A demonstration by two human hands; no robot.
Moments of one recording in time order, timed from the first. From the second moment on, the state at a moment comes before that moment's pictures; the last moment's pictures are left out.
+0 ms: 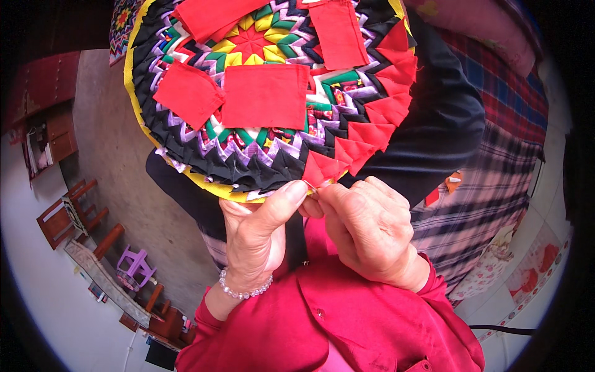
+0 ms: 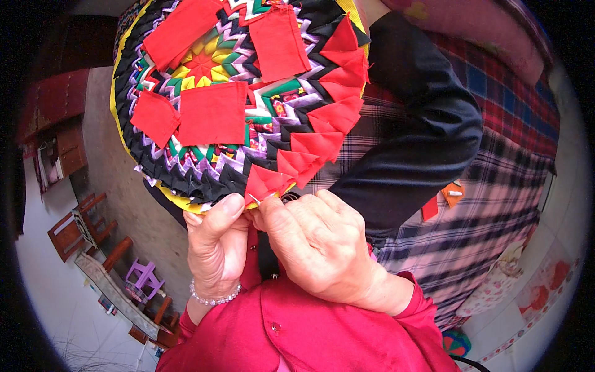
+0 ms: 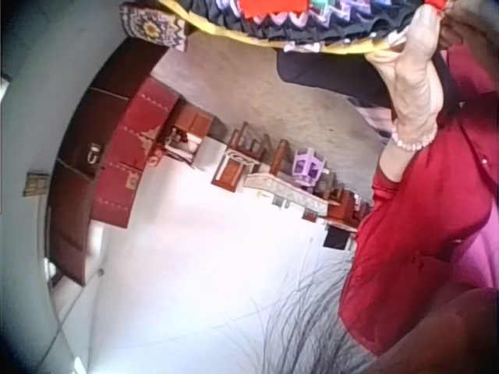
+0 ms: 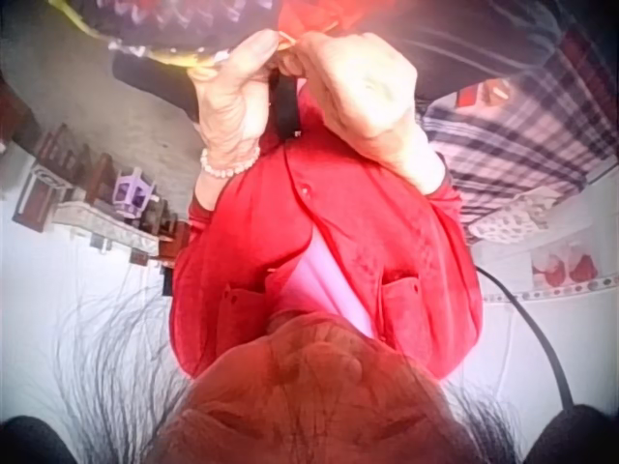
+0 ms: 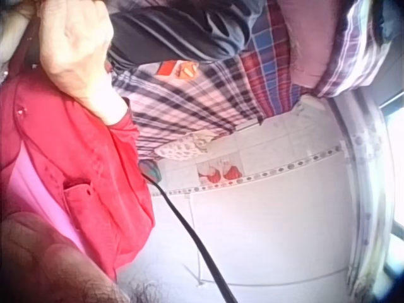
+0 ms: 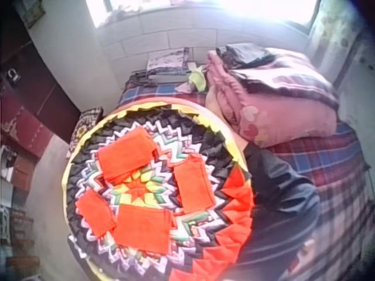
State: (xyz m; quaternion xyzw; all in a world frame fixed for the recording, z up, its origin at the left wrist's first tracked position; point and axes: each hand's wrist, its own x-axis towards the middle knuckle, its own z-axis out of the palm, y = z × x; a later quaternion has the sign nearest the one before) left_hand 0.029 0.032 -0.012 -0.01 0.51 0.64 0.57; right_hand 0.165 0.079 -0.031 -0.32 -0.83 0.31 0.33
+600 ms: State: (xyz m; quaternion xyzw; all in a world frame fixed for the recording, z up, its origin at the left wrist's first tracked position) left_hand 0.022 0.023 -0.012 0.01 0.56 0.58 0.60; right_hand 0.187 0.061 -0.051 -0.46 -0.28 0.79 0.29
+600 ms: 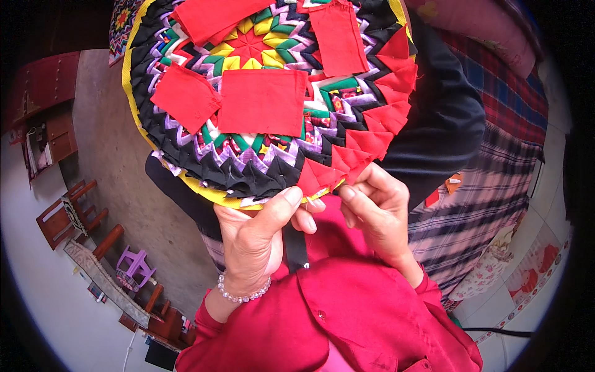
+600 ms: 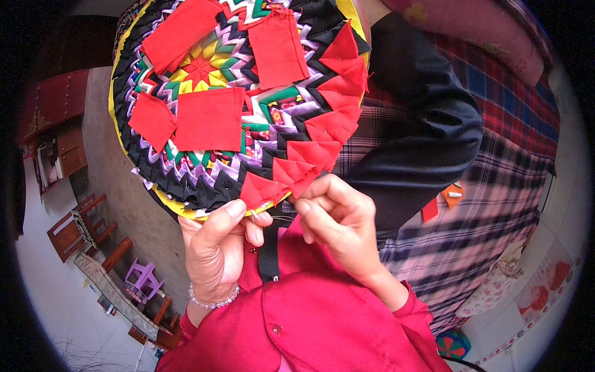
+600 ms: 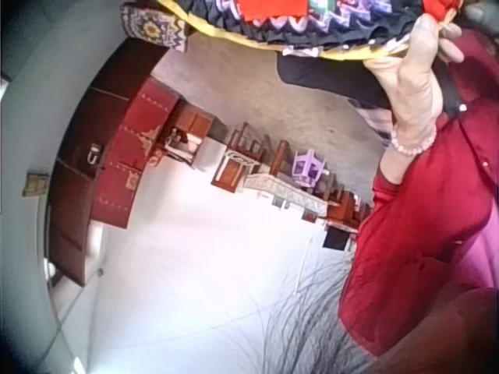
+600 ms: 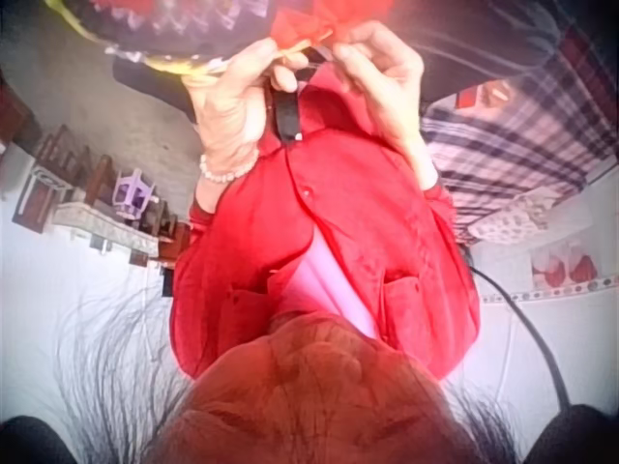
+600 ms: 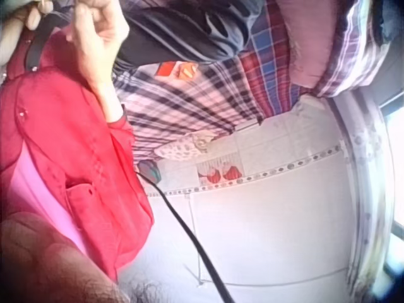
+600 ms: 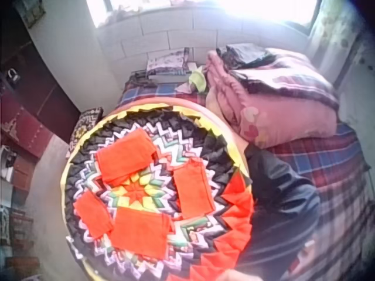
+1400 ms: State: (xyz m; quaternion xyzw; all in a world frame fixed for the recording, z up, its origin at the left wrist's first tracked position) left_hand 0.020 0.023 -0.007 -0.03 0.54 0.56 0.63; right_hand 0.166 0.060 -0.074 -0.32 -0.34 0.80 0.39
